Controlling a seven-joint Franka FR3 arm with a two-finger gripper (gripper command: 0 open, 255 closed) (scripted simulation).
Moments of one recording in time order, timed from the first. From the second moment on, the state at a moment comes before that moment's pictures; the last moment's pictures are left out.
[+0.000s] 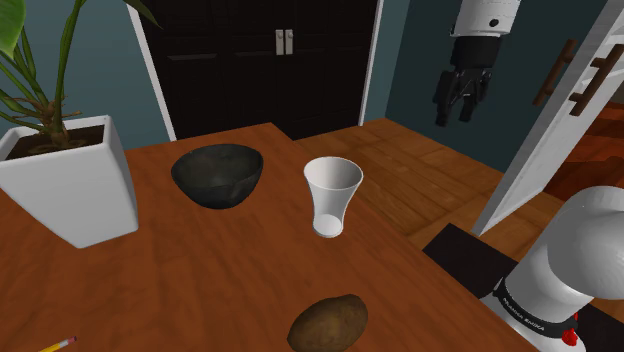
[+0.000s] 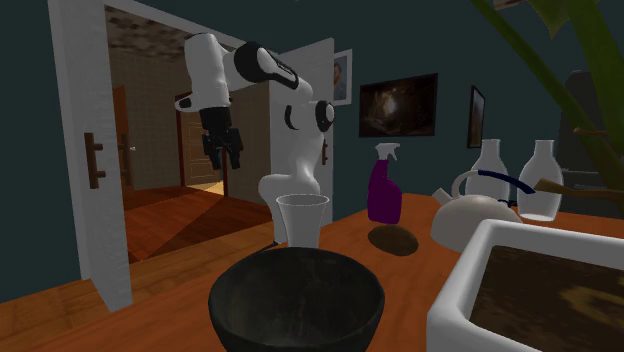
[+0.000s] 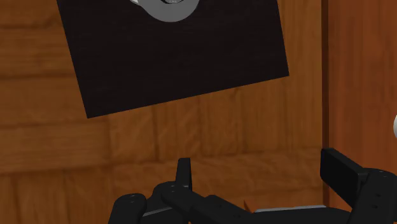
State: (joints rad) arm 0.01 -0.75 -0.05 -2.31 0.06 1.45 0.11
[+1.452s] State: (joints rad) arm 0.14 -0.61 0.27 -2.36 0.44 1.88 0.46
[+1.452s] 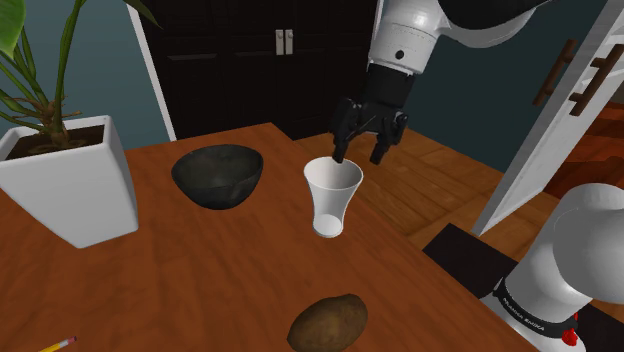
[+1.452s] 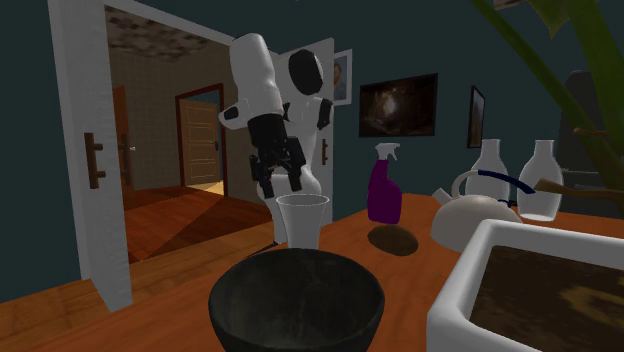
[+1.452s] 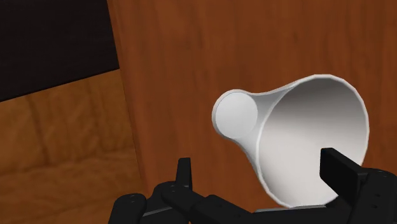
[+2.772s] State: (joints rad) arm 0.15 -0.58 0.30 -2.42 0.47 1.97 0.46
